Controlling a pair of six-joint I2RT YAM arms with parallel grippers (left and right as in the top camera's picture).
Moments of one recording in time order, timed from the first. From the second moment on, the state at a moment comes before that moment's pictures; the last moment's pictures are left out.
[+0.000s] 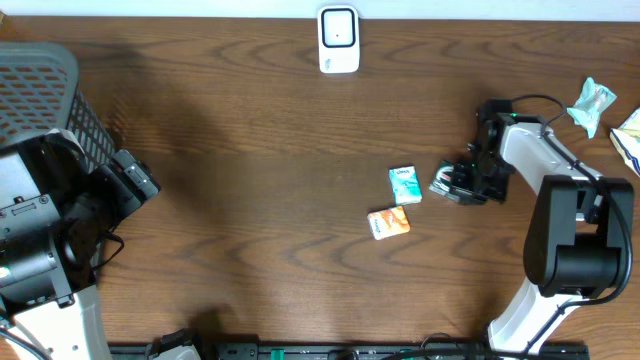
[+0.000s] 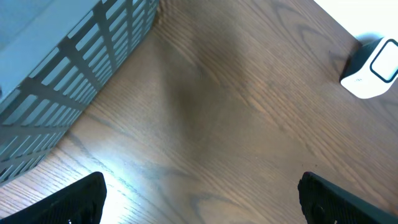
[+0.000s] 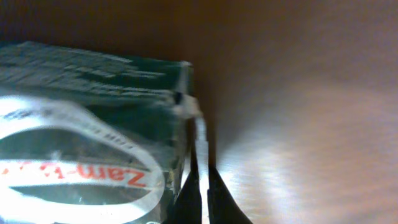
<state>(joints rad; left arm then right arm) 0.35 1.05 1.37 -1.25 0.13 -0.33 -0.02 1.96 1.24 -0.94 -0.08 0.30</state>
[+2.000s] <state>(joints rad) 0.35 1.05 1.37 -1.25 0.13 -0.33 0.16 2.04 1.47 -0.62 -0.09 0.32</state>
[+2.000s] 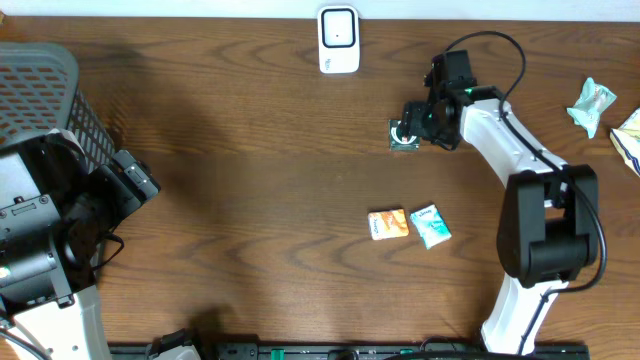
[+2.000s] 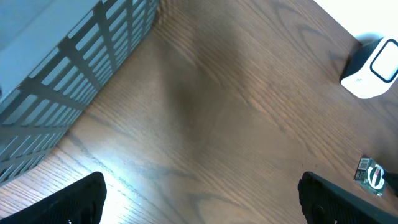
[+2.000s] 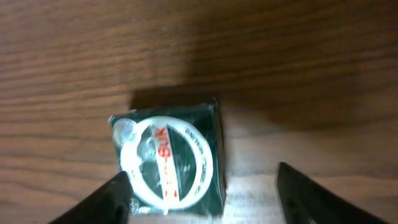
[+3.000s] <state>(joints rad) 0.35 1.05 1.37 -1.25 0.13 -0.33 0.05 2.13 1.48 -0.67 -0.19 0.29</state>
